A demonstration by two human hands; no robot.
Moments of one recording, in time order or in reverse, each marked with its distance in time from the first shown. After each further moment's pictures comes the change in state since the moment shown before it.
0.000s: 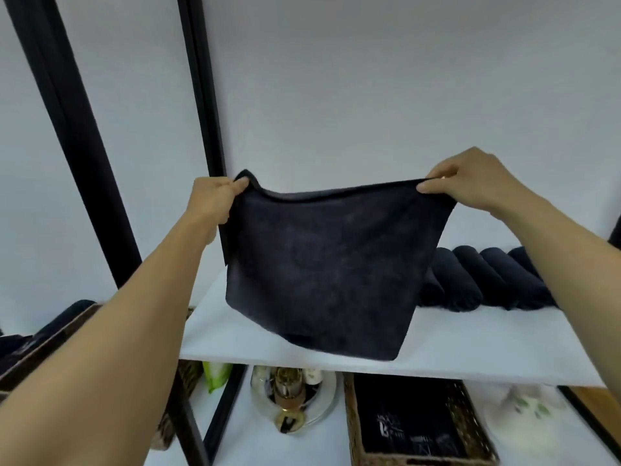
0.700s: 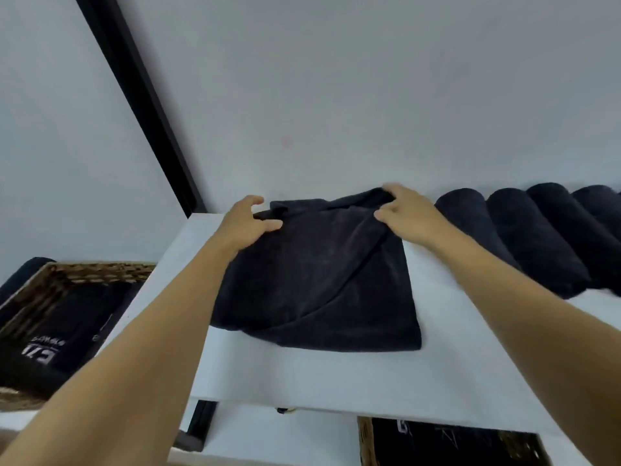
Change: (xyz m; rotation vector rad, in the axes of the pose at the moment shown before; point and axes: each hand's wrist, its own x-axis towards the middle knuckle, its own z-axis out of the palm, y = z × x) left_hand 0.100 -0.206 0.130 0.404 -0.341 -0.310; right_hand 0.093 0.112 0.260 0.169 -0.413 0.238
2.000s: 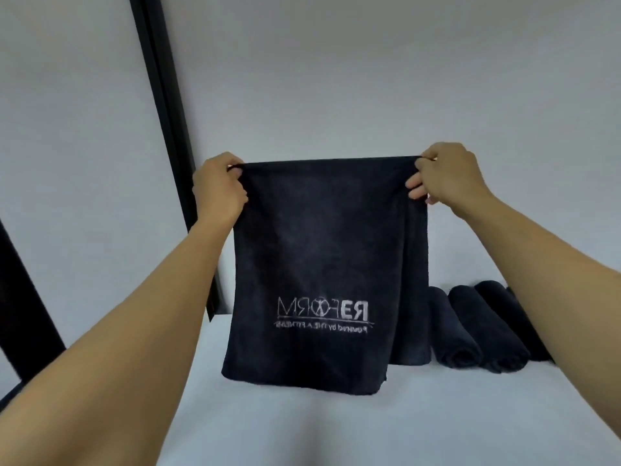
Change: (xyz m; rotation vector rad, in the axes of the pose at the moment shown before) left_hand -0.078 0.180 -0.148 -0.218 0.604 0.569; right_hand -0.082 -0.152 -0.180 0.237 0.650 -0.137
